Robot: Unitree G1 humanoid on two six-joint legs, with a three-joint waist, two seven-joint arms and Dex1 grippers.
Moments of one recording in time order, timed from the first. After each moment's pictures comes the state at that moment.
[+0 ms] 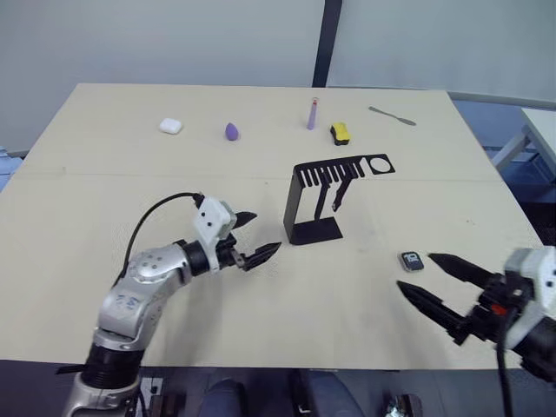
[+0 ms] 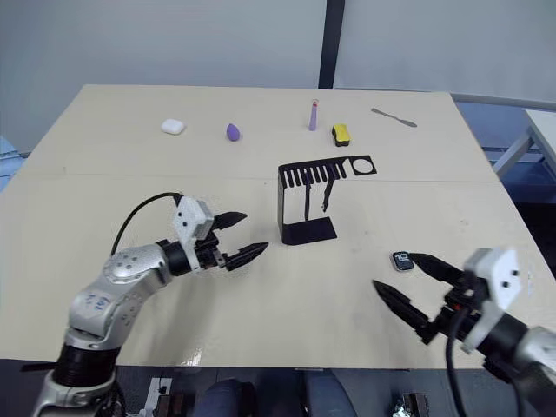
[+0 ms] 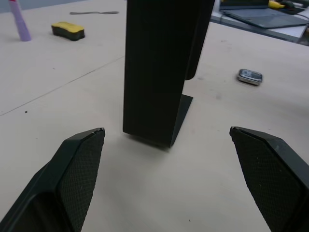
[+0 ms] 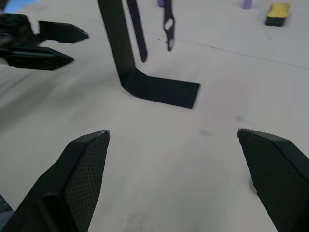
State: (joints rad) left arm -0.30 0.43 -0.05 -0.38 -0.37 0.60 -0.55; right arm 0.38 -0.71 -0.63 -0.86 0.98 0.73 0.56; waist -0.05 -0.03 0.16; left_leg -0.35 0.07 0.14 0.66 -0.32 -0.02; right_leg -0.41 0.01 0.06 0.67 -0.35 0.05
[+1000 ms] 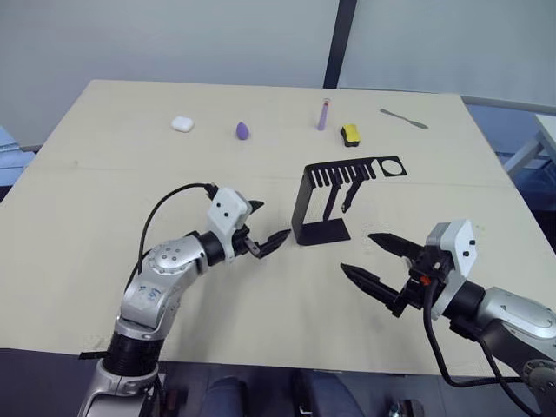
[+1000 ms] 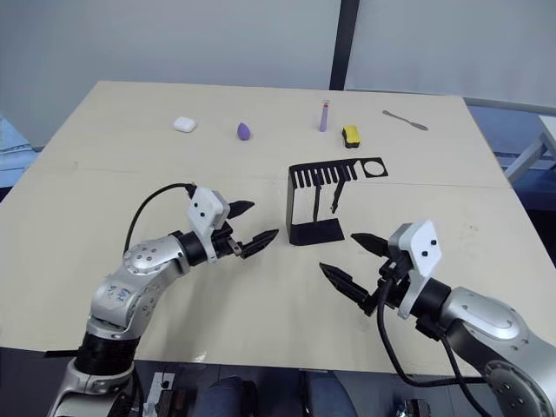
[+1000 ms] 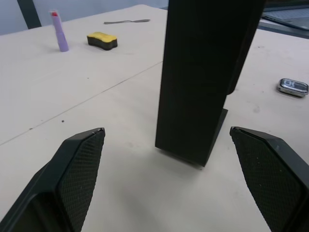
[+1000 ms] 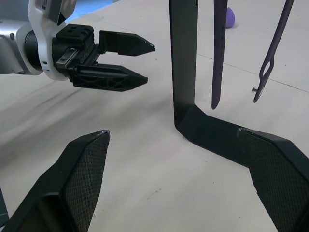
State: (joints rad) left arm -0.37 0.36 -0.10 -0.34 -0.29 0.60 -0.50; right arm 0.08 -0.73 -0.28 -0.82 0.92 0.74 0.42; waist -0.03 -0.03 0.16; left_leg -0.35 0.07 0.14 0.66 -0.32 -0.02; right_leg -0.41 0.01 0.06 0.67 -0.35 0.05
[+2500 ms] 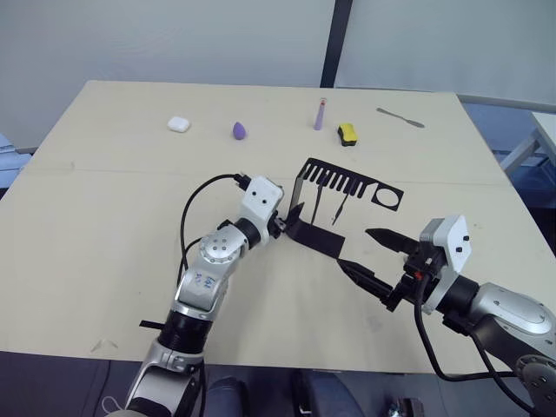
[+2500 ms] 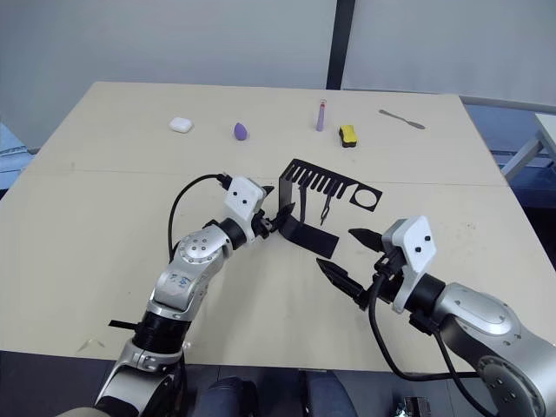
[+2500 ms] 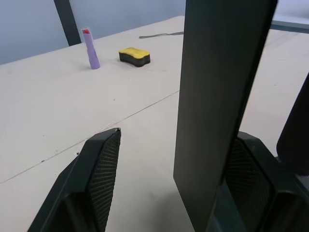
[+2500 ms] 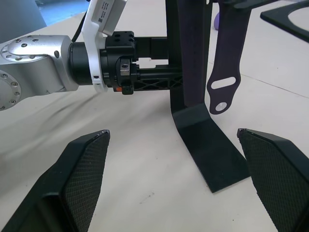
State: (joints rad) left arm -0.50 0.13 -0.18 -0.08 -0.04 0.42 -0.28; right arm 0.04 -0.72 -0.24 -0.82 0.90 0.74 0.38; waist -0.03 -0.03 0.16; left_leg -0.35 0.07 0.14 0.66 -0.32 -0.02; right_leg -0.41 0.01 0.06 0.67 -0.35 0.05
